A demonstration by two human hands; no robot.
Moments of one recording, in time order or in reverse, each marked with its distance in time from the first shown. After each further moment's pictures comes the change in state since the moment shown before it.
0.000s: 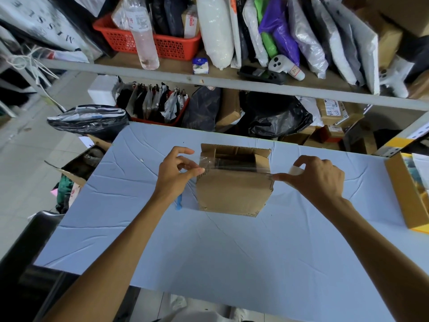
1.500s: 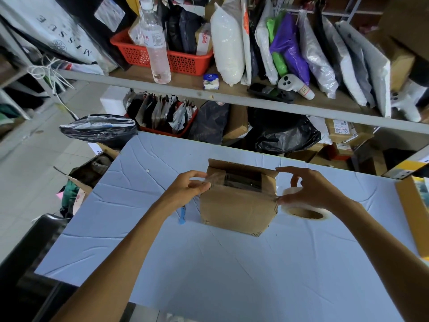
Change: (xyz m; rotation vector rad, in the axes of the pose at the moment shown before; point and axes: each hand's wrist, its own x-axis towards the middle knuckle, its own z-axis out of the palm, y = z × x) left_hand 0.018 0.000 -0.006 0.066 -0.343 -0.329; right_hand 0.049 0.004 0.004 0.312 -0.442 -0.339
